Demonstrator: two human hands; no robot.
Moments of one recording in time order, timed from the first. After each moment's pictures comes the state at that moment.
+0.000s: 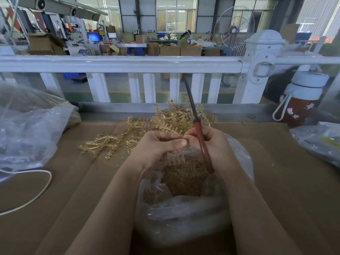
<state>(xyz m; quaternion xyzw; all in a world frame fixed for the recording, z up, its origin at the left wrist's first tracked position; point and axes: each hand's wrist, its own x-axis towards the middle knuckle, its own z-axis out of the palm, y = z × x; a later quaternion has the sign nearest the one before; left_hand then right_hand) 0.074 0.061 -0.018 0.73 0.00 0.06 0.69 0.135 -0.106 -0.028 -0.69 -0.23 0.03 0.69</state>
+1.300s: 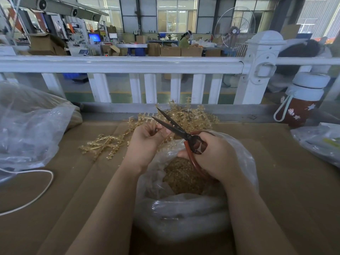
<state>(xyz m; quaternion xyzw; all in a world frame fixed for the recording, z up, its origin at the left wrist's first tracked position) 0.075 0.071 -0.019 0.72 0.00 0.23 0.66 0.137 -0.114 -0.043 -0.88 -0.28 -0.15 0.36</state>
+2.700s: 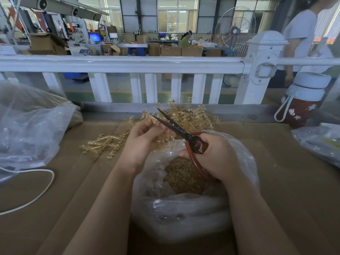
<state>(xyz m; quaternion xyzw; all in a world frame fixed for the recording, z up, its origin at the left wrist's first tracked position) 0.070 0.076 -0.017 0.68 -0.03 0.23 0.70 0.133 -0.113 -0.040 -0.86 -0.28 -0.12 0.41</state>
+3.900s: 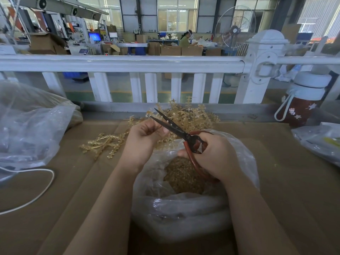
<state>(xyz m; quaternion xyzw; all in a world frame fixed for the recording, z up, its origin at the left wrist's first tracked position) 0.072 0.075 -0.019 0.73 -0.01 0.26 0.64 0.134 -0.112 -0.041 -0.87 -0.29 -0.15 0.37</state>
